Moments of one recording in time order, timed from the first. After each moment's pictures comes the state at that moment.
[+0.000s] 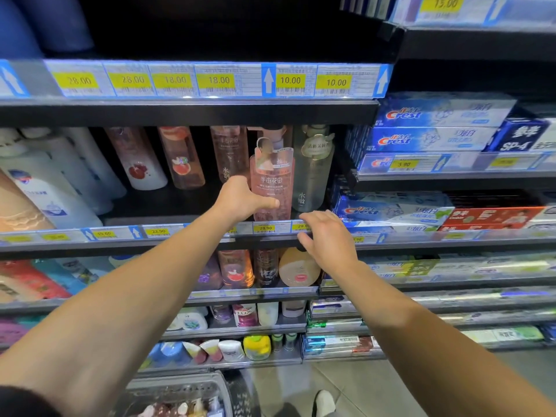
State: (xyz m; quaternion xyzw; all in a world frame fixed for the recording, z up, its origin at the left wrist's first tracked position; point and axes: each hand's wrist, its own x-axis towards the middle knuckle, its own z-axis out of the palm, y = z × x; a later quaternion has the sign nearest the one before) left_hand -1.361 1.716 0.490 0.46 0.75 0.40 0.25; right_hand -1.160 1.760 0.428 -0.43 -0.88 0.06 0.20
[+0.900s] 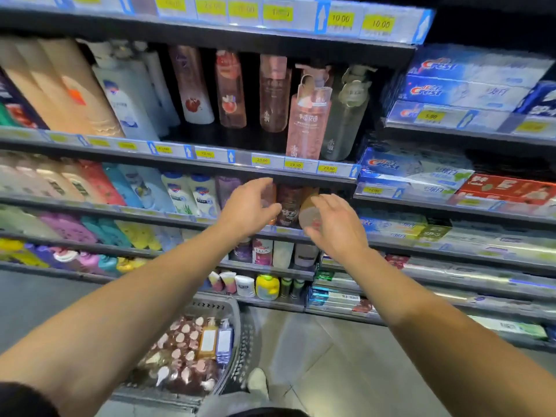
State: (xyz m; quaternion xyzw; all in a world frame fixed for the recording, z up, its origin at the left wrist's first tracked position) left_hand -1.294 1.550 0.450 0.50 0.81 0.29 0.11; right_hand -1.116 1.648 0.430 -0.35 -0.93 0.06 0.08
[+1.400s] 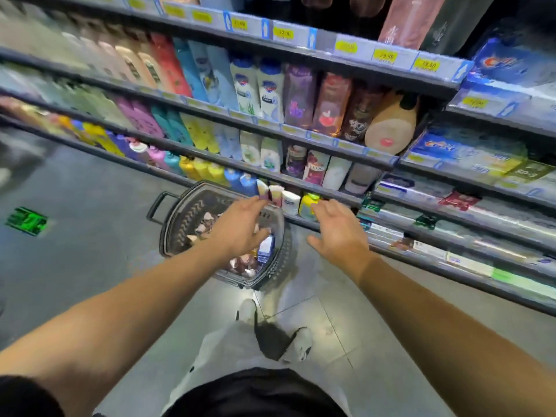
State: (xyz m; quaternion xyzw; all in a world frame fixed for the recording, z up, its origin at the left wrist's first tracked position) left_hand -1.257 1.315 0.326 0.50 0.84 0.11 0.17; right_hand -1.094 1.480 0.328 -0.24 -0.96 0.14 -0.08
